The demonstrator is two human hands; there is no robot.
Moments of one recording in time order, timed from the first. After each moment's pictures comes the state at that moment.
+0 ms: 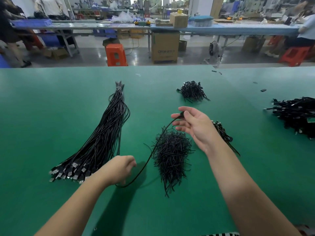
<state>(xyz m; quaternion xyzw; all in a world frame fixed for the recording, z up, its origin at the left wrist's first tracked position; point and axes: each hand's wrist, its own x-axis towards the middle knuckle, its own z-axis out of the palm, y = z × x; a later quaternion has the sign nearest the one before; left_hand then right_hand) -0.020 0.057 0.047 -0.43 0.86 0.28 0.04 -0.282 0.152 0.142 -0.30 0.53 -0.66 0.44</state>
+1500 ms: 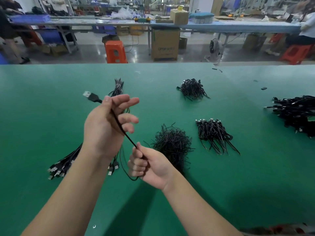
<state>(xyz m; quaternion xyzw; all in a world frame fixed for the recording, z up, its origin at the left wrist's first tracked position) -0.052 0.076 0.178 -0.21 0.46 0.71 -0.48 -0.154 0.154 0.077 -0.25 0.23 -0.54 0.77</state>
